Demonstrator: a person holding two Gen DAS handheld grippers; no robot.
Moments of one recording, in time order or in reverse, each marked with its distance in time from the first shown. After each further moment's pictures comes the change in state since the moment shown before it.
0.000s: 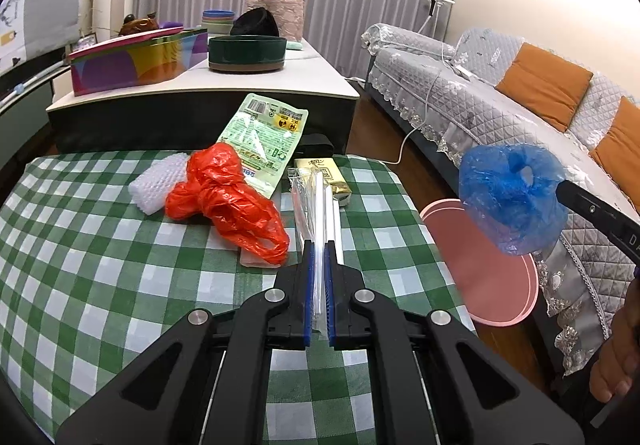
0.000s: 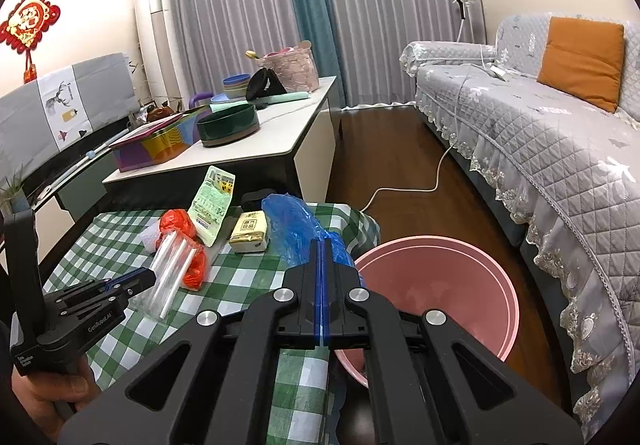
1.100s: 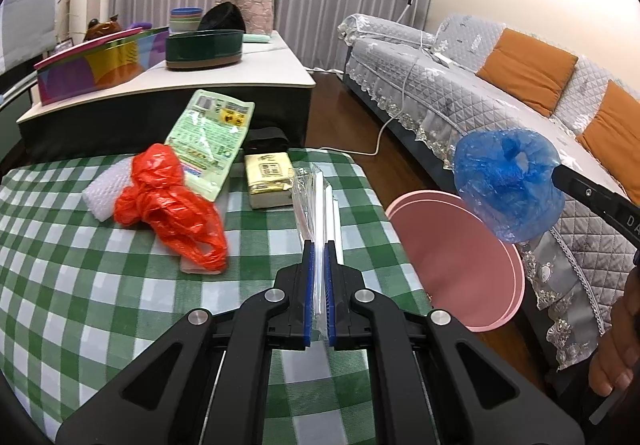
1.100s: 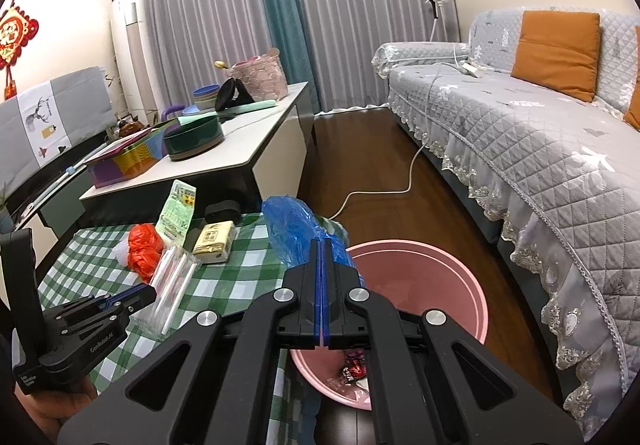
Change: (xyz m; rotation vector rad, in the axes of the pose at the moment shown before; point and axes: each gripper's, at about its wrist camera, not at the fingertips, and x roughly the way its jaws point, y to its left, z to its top) left arm 0.023 -0.043 0.000 0.050 0.025 -0.058; right arm -0.004 -0.038 0.004 0.052 -0.023 -0.077
